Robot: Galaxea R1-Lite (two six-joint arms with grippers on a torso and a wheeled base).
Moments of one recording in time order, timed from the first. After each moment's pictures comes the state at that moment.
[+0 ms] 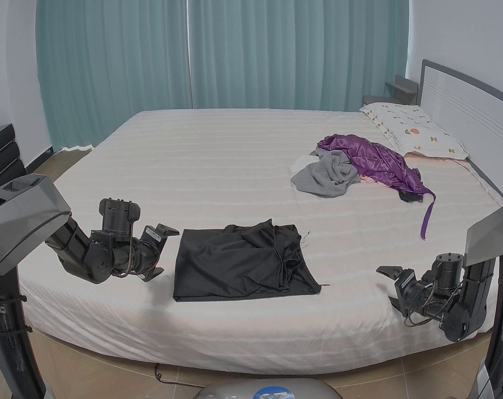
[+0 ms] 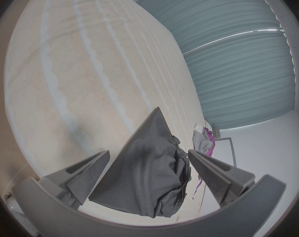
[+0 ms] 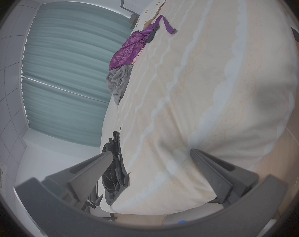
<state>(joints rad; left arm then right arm) -0.17 2.18 -0.93 -0.61 -0.16 -1.20 0.09 2.33 -0.25 -1.55 0.23 1.11</state>
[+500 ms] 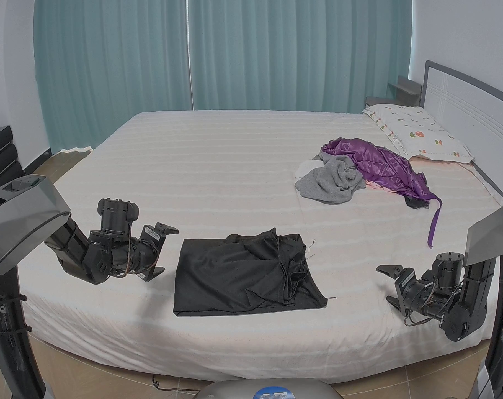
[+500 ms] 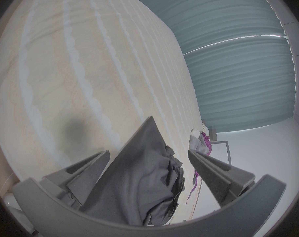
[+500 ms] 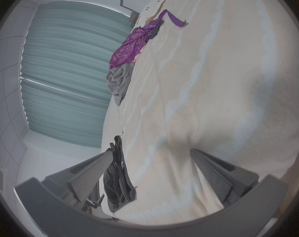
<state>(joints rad) -0.17 2.18 -0.92 -0.63 -0.18 -1.24 0.08 2.33 -0.26 -1.55 0.23 1.12</state>
